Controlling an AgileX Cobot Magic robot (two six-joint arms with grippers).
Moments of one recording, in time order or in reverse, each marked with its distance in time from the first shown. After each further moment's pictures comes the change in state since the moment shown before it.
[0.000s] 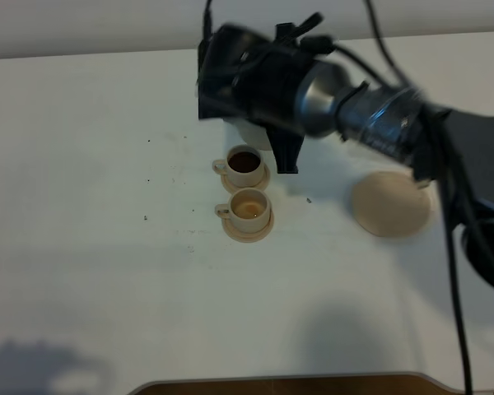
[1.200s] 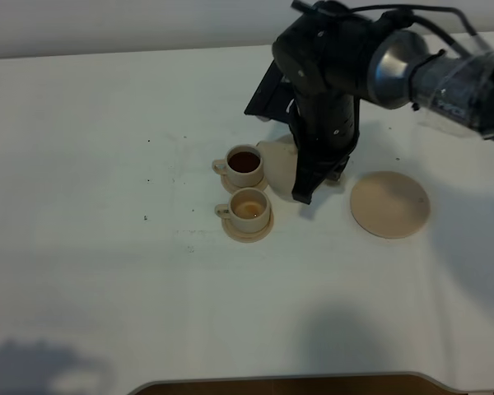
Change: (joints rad) left arm 0.000 0.000 0.000 0.000 0.000 0.000; right arm -0.143 -0.099 0.188 0.413 -0.003 0.048
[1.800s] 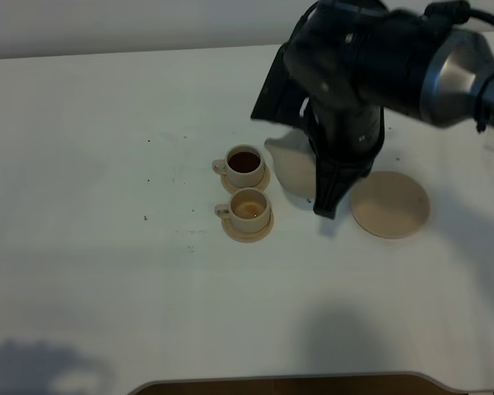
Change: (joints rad) left arm 0.000 0.000 0.000 0.000 0.000 0.000; right arm 0.112 -0.227 0.216 -0.148 0.000 0.060
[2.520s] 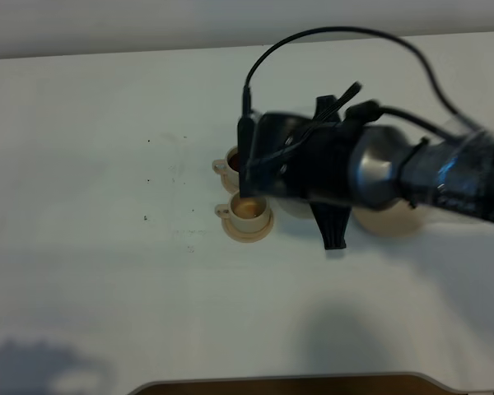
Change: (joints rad) left arm 0.000 0.000 0.000 0.000 0.000 0.000; right arm 0.132 0.106 0.140 -0.381 -0.120 0.048
